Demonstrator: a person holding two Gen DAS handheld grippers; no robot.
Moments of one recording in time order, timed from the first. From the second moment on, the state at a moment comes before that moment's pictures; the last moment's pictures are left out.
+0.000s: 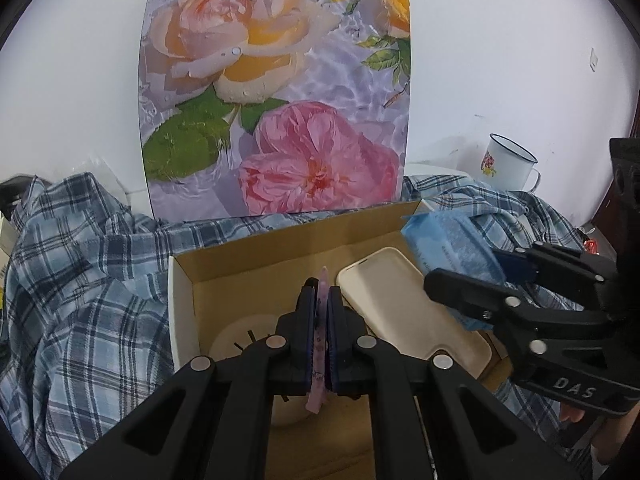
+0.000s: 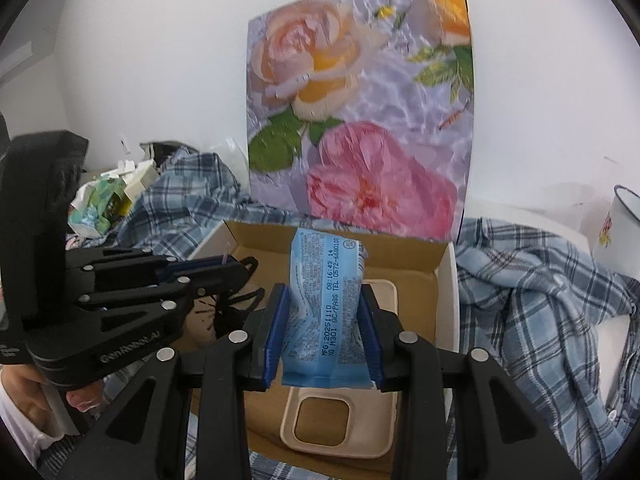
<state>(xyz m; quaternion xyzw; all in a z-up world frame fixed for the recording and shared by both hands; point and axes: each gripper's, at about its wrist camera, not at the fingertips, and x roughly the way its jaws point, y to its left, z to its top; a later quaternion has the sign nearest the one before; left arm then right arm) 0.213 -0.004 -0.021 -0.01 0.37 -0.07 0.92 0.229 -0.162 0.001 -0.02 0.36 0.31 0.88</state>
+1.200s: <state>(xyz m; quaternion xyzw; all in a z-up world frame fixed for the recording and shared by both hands) 0.195 0.015 0.000 0.00 0.33 -0.02 0.94 0.225 -0.176 -0.004 -0.02 0.35 0.28 0.90</state>
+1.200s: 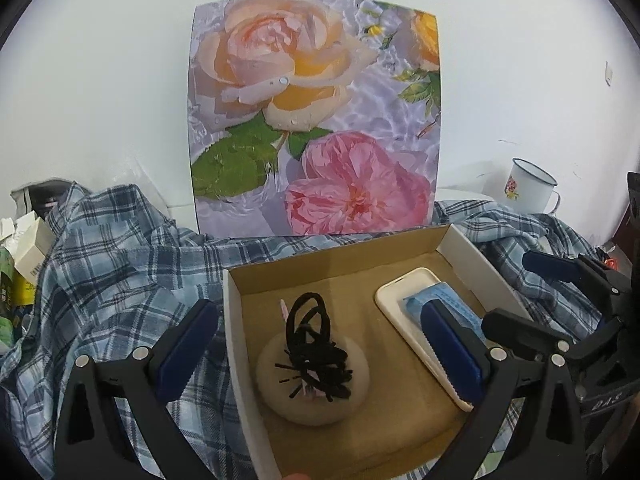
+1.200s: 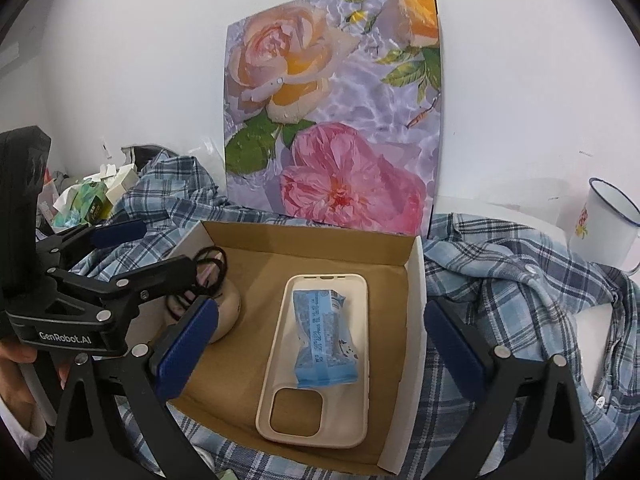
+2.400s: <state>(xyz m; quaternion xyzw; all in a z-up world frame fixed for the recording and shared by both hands) 0.079 0.003 0.026 0.02 0.30 -0.07 0.95 0.140 -0.216 0.040 -0.03 0.31 0.32 0.89</state>
